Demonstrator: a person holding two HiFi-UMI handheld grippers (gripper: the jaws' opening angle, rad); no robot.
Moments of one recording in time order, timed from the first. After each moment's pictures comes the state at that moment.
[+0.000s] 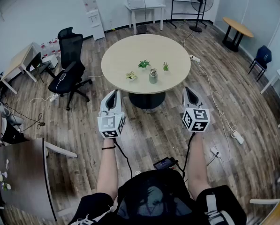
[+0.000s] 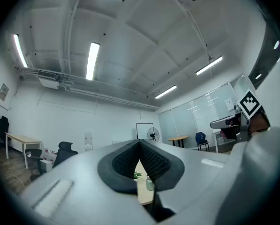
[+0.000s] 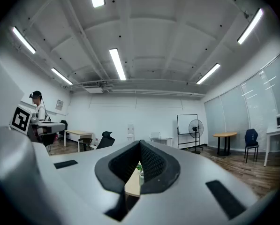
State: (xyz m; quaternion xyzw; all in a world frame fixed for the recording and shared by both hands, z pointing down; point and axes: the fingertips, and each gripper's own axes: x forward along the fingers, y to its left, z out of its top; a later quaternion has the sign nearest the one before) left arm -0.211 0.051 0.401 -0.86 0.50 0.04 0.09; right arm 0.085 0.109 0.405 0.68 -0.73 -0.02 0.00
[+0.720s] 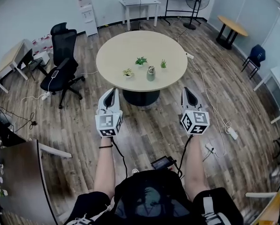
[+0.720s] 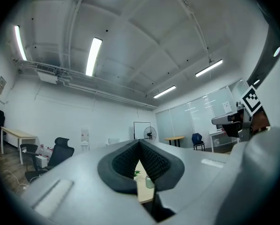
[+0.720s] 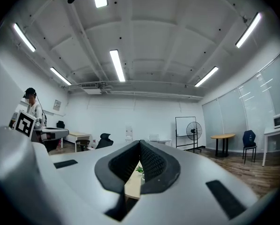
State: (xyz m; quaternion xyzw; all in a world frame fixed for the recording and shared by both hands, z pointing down) left arm -0.237 0.029 0.416 -0.87 0.48 0.04 0.07; right arm 0.050 0.110 0.401 0.69 -0.72 -0.04 -0.01
